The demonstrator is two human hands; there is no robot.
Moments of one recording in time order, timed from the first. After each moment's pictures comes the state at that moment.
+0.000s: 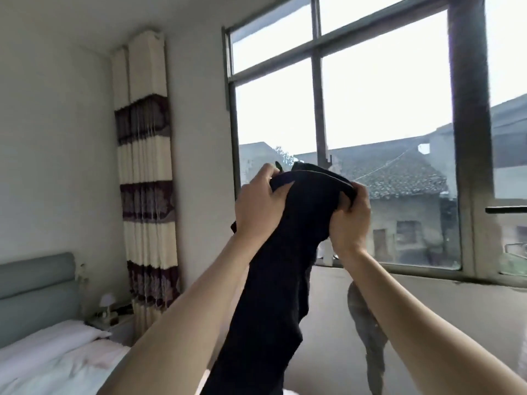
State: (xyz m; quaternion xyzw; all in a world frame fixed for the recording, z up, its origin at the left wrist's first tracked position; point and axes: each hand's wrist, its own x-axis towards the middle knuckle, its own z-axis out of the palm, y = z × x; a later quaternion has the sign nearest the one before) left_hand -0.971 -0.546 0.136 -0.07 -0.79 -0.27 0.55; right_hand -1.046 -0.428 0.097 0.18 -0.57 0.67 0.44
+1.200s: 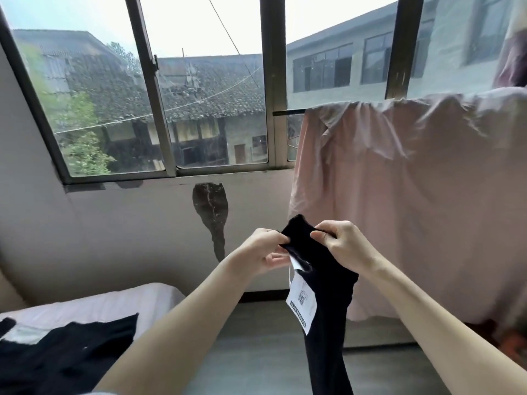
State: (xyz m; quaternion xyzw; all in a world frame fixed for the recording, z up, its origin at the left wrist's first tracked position) left_hand -0.909 -0.223 -0.072 0.00 -0.70 -0.68 -0.23; right_hand -0.854 -0.062 -0.082 0.04 -0.89 0.41 0.17
